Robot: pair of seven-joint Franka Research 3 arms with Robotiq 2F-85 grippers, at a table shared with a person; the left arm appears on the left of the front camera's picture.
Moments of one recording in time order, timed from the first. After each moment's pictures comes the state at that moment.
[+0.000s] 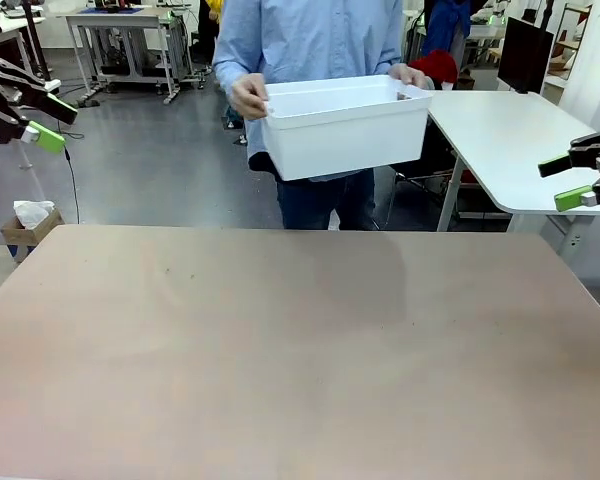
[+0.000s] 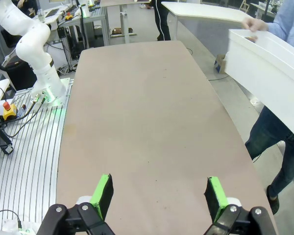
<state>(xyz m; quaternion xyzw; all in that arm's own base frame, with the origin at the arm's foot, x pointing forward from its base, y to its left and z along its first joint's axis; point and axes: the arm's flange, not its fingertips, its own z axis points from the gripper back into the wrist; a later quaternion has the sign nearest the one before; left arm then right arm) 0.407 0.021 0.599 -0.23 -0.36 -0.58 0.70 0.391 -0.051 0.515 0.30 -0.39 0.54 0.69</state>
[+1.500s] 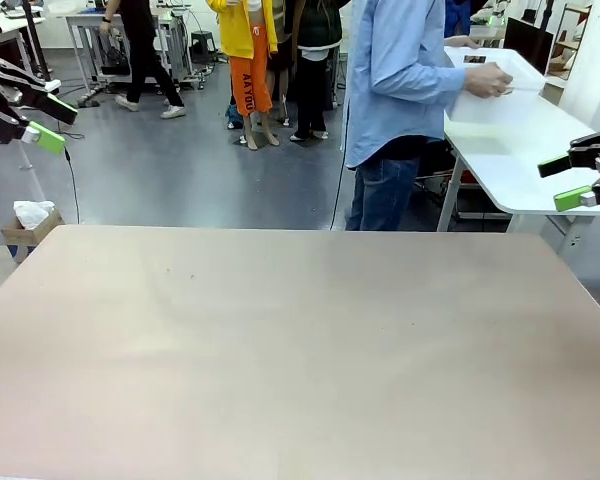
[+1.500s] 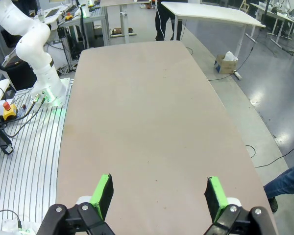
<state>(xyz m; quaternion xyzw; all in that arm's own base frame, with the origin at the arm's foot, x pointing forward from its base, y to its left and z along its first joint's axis) 0.407 0.021 0.599 -0.23 -0.36 -0.58 0.70 0.391 -0.051 0.515 0.30 -0.39 0.54 0.69</state>
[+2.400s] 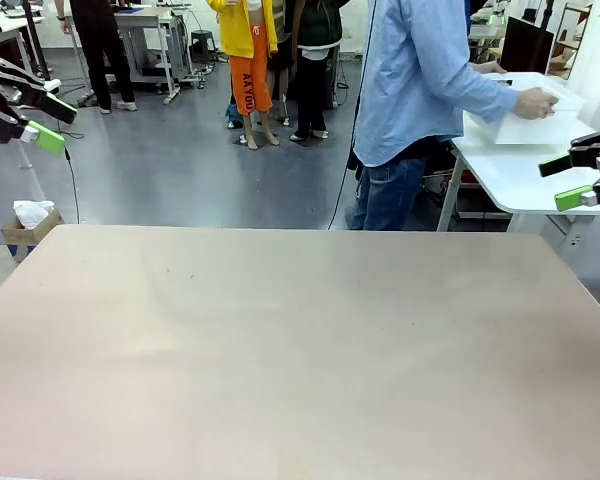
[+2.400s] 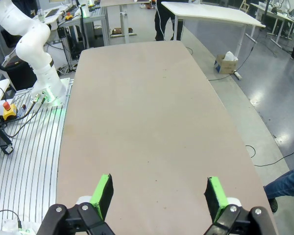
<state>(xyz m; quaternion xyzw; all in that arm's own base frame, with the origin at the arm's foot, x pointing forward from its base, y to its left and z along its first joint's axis) 0.407 0.021 0.599 -0.23 -0.36 -0.58 0.70 0.391 -0.051 0.515 0.30 -0.39 0.54 0.69</state>
